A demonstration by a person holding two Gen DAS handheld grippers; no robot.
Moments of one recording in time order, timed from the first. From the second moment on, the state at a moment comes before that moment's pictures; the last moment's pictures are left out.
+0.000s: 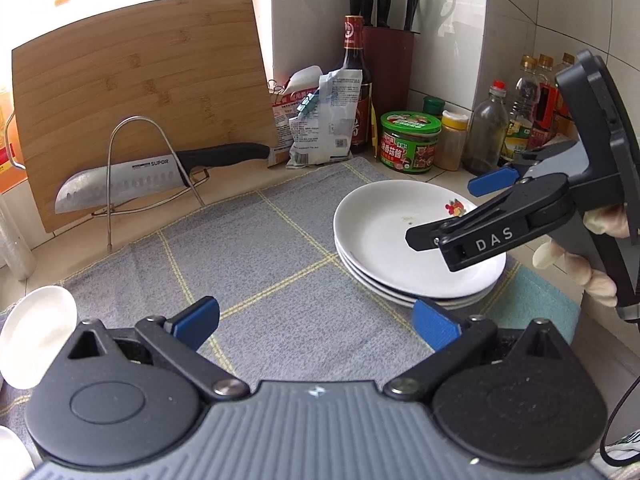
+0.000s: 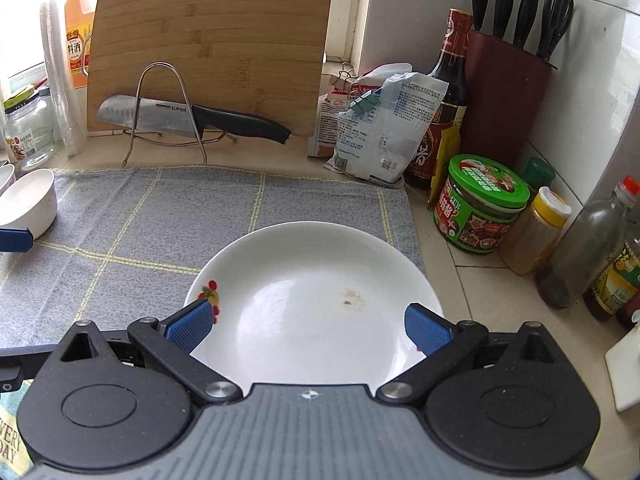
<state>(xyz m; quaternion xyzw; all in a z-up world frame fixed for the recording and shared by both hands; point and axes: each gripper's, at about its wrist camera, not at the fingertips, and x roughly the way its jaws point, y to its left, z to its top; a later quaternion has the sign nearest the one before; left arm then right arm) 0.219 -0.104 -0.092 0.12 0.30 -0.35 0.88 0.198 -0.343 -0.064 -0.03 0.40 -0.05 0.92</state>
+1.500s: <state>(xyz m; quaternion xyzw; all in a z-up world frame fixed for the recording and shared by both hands) 0.203 0.179 -0.141 0.08 0.33 -0.24 0.91 0.203 -0.055 -0.077 -0.03 0.41 0.11 0.90</state>
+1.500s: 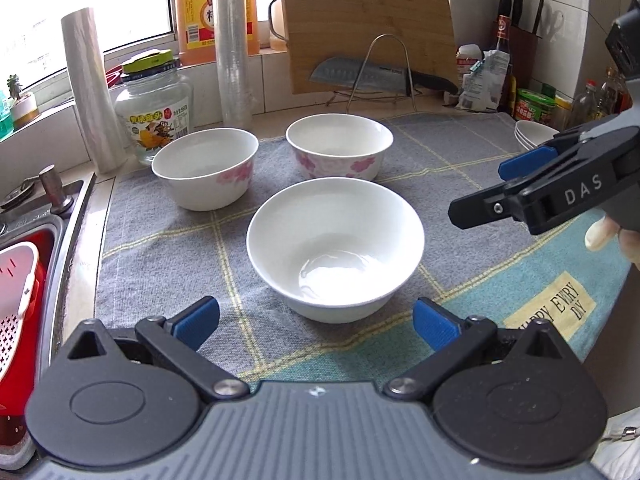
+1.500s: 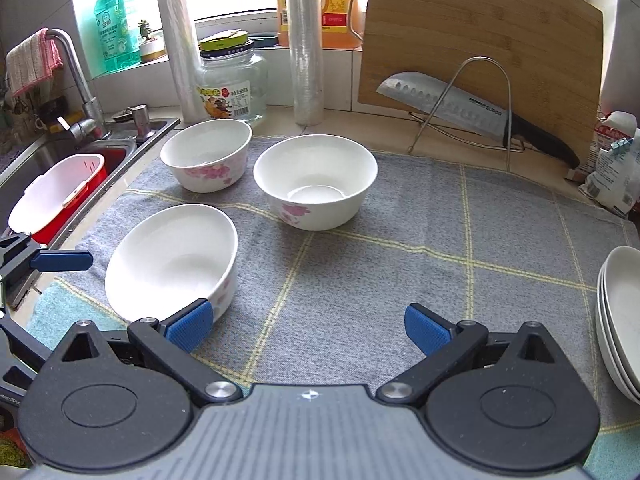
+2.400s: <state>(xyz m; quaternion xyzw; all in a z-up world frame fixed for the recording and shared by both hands) 0.221 0.169 -0.151 0.11 0.30 -0.30 0.90 0.255 0.001 -0.093 0.01 0.45 0.25 0.86</state>
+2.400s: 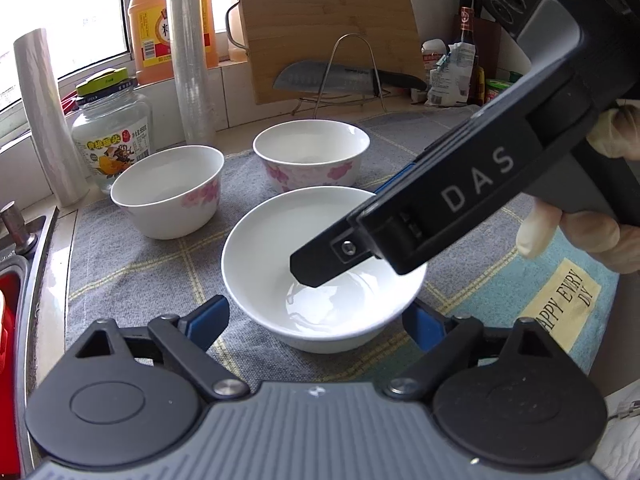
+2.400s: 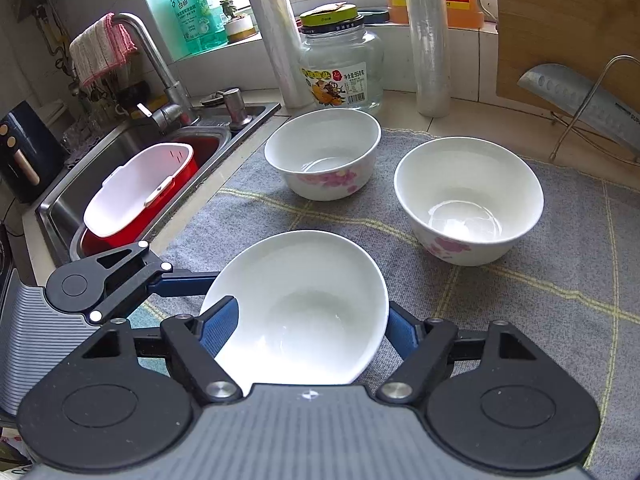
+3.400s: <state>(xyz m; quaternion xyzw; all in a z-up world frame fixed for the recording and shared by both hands) 0.219 0.159 -0.136 0.12 0.31 -0.32 0.89 0.243 -0.007 -0.078 0.01 0.43 0.23 0.87</state>
